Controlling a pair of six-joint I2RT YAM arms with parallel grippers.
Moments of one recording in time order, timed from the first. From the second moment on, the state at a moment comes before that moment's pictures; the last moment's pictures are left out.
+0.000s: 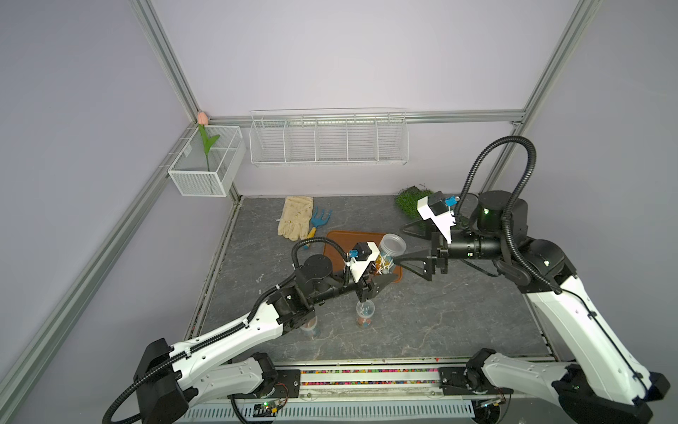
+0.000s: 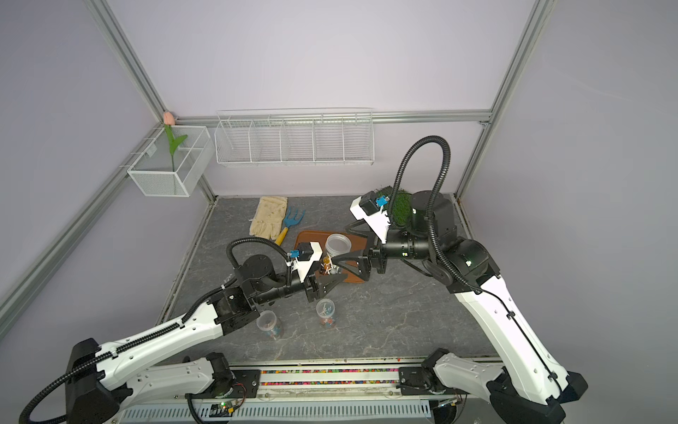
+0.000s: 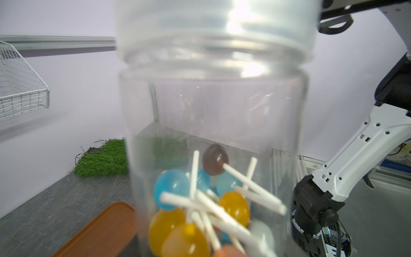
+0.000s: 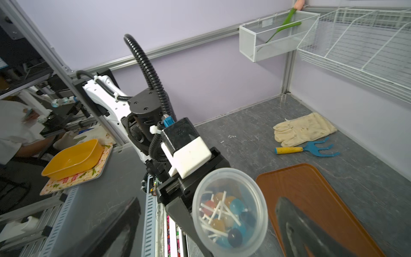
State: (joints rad) left arm -1.00 1.09 0.82 0.25 0.27 -0.02; right arm 0.60 1.13 1.57 -0.78 -0.71 -0.01
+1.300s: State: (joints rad) left arm -1.00 1.09 0.80 0.25 0.25 -0.02; right arm 0.71 1.20 1.59 -0.81 -0.49 0.09
